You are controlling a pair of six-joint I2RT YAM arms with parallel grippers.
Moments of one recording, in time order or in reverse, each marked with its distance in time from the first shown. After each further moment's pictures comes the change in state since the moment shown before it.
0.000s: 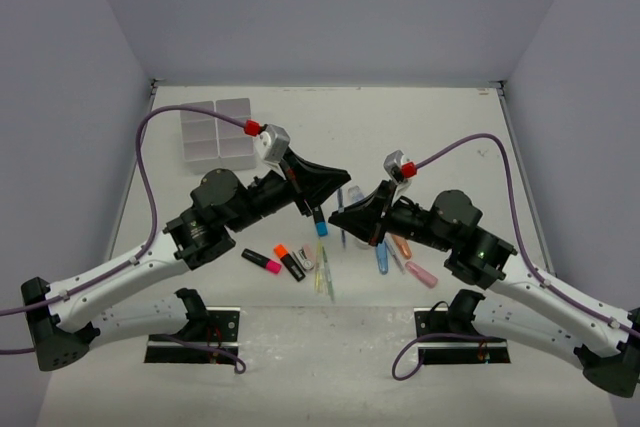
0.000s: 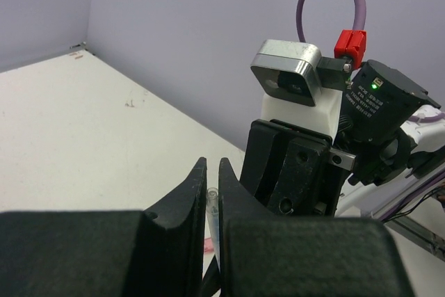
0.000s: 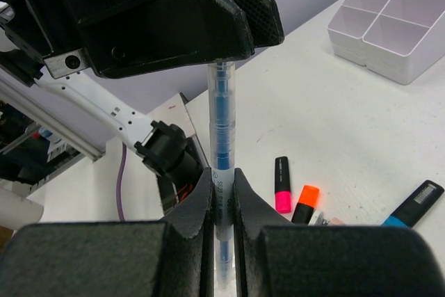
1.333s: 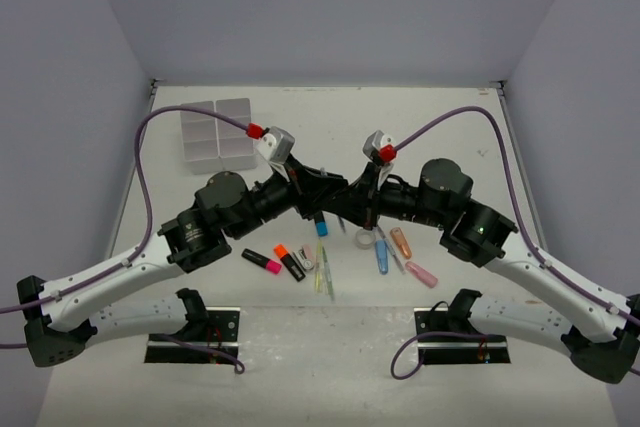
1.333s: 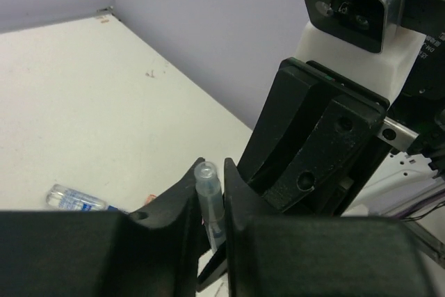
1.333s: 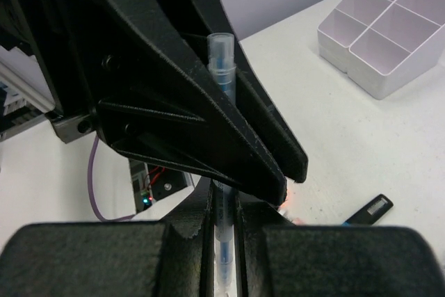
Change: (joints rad) left arm -0.059 -0.009 0.053 -0.180 -0.157 -0.028; right arm -0.027 0.163 0.277 -0.231 -0.086 -0.214
